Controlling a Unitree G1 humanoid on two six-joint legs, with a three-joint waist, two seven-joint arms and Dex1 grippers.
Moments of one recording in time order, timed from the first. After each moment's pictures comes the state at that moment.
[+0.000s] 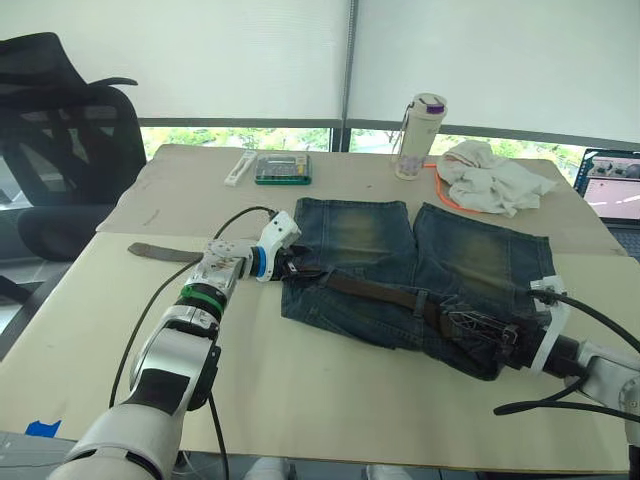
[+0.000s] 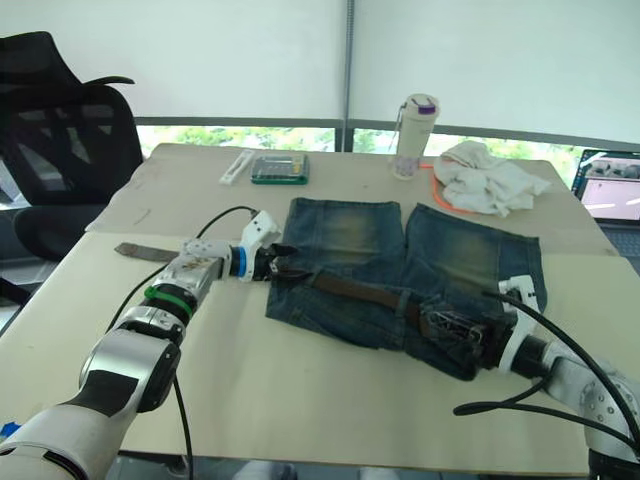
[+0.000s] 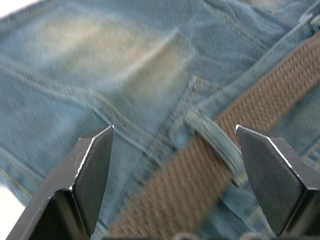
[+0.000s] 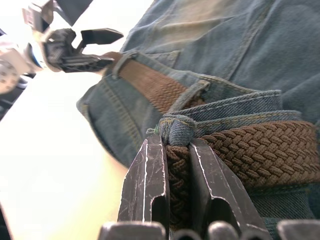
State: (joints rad) left arm -1.06 0.31 -0.14 1.10 -0.06 0.04 -1.10; right arm -0.04 -0.68 -0.51 -0.29 0.91 1.11 0.72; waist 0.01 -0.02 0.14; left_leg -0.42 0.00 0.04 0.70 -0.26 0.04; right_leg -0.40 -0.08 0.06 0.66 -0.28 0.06
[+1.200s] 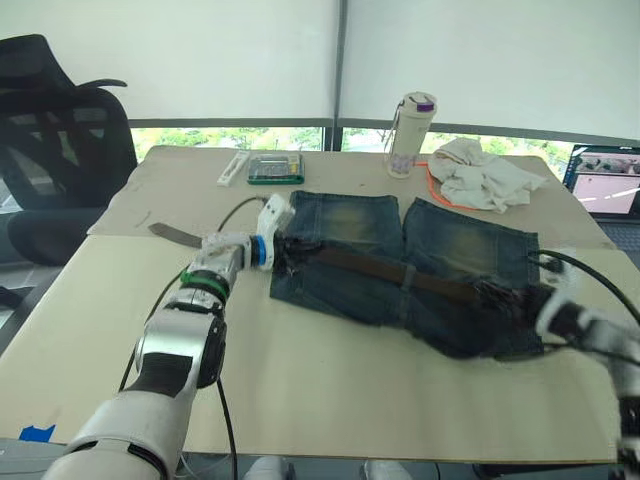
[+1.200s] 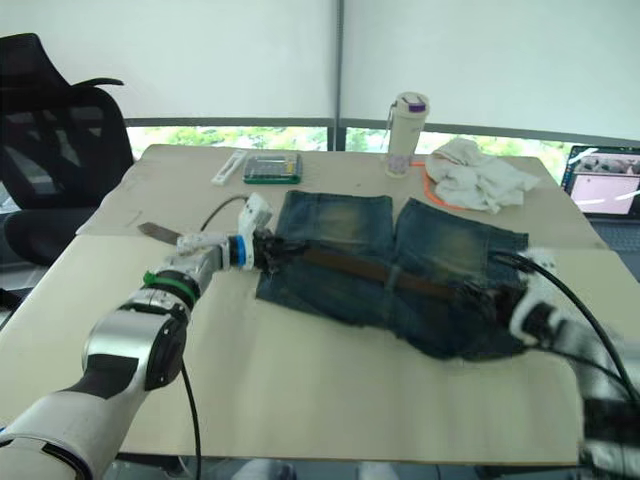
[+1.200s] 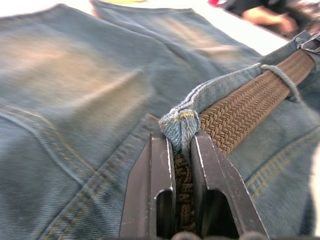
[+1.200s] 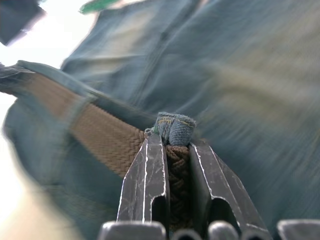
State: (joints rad) left arm -1.27 0.29 0.05 1.32 -0.07 0.00 -0.98; right arm -0.58 -0.74 -0.18 0.45 0.49 0.64 0.73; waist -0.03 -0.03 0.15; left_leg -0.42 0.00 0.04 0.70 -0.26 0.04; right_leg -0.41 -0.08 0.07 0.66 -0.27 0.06
